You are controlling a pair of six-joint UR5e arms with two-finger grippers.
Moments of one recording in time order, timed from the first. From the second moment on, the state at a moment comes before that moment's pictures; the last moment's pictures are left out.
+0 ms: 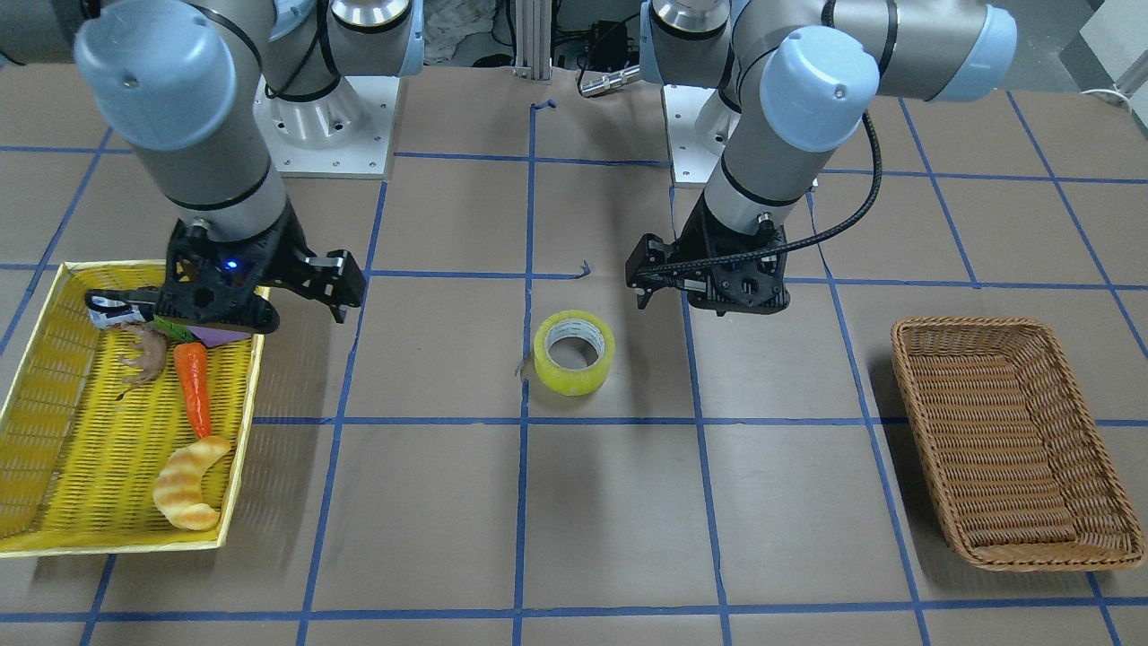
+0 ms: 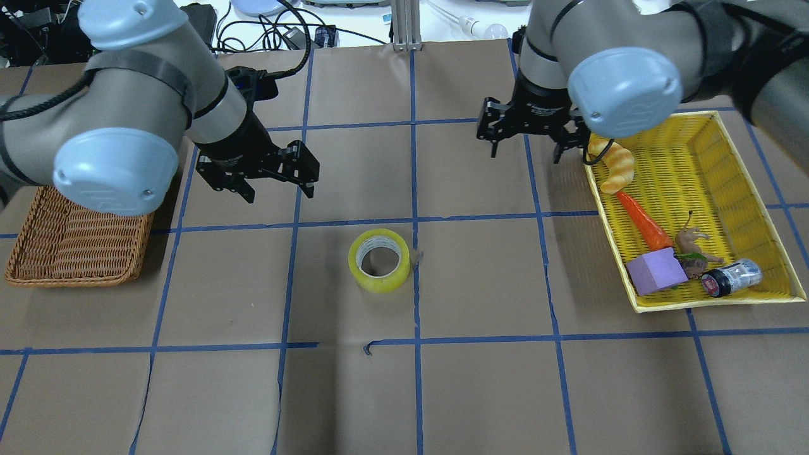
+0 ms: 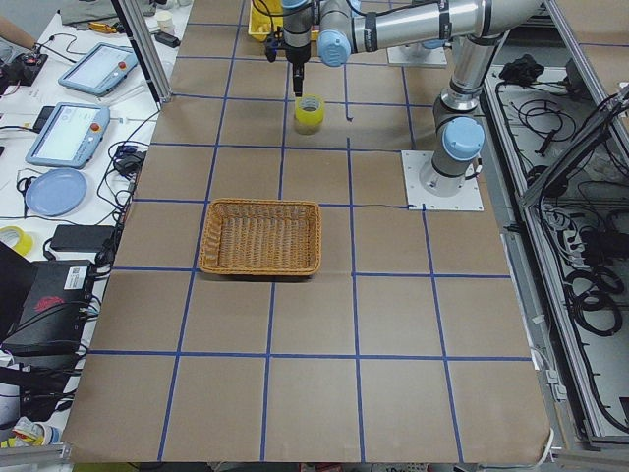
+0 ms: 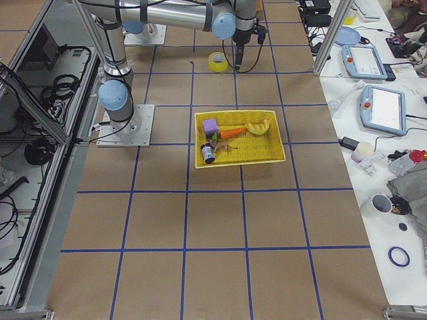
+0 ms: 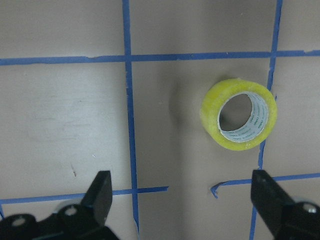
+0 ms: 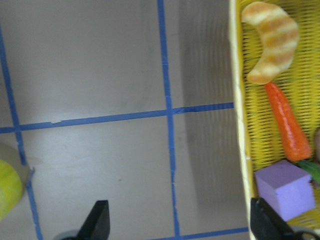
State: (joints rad) left arm -1.65 -1.67 -1.80 -1.22 1.45 -0.09; right arm 1.60 -1.43 1.59 -1.68 -1.65 0.10
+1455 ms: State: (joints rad) left arm -1.81 -1.89 -2.01 -0.73 1.49 -0.20; right arm 1.56 -1.53 1.58 -1.60 -1.56 0.02
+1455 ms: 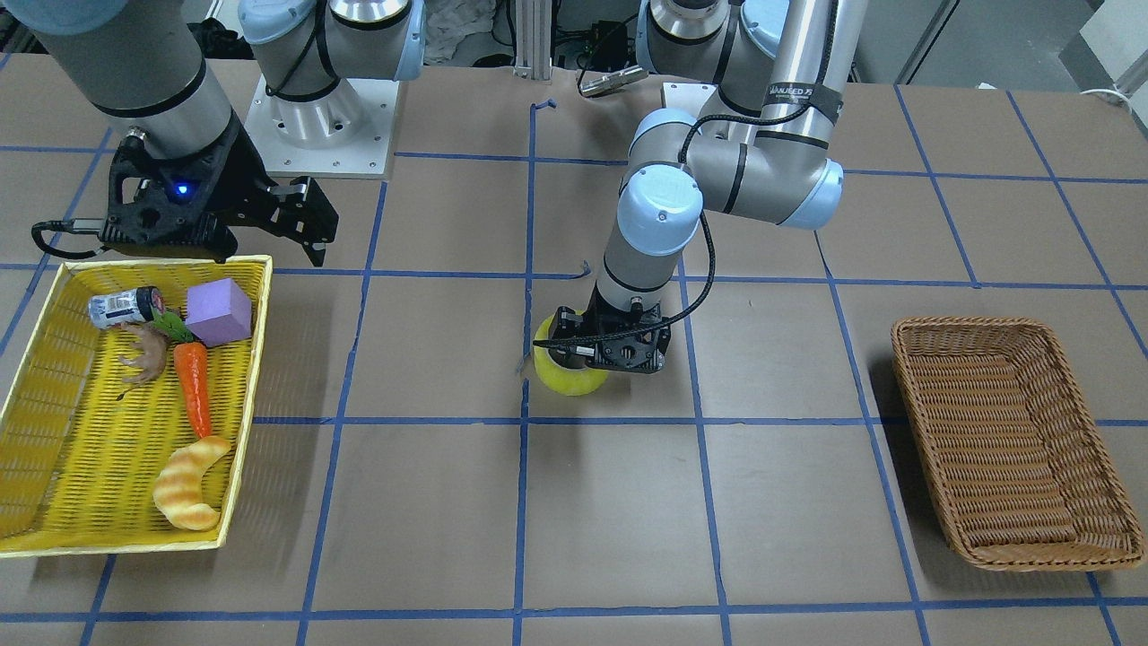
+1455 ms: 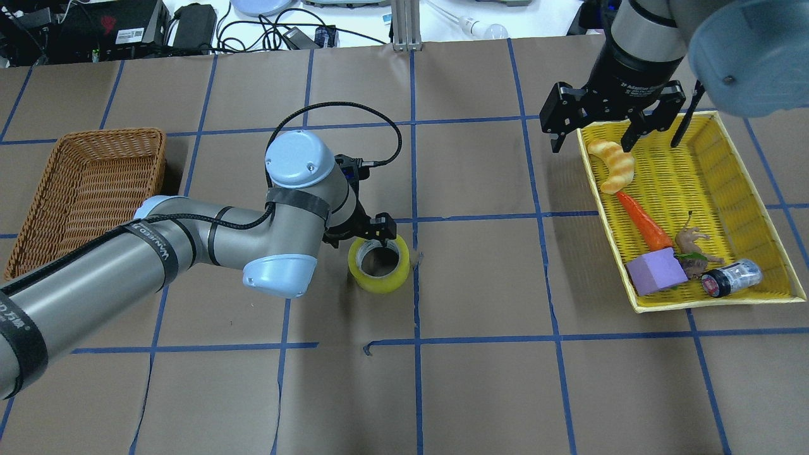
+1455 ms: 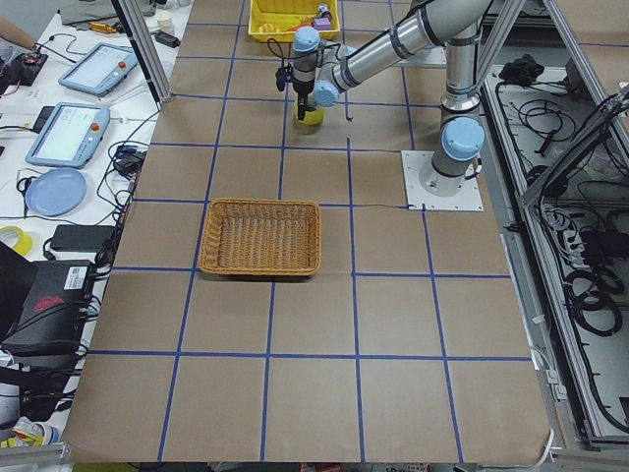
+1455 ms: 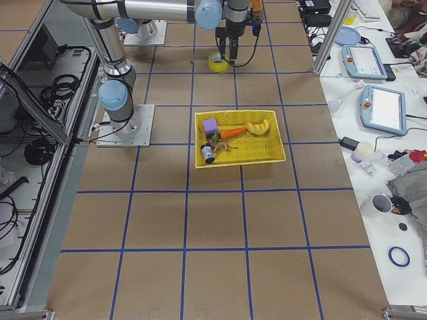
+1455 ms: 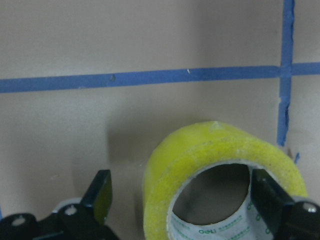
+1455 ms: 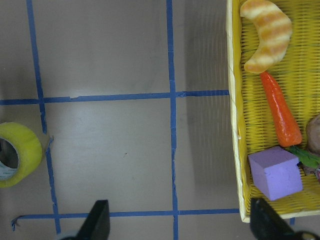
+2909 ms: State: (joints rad) left arm -1.68 -1.81 -1.98 -0.86 1.58 -0.12; right arm 1.56 -1.53 1.58 -1.61 -1.61 0.03
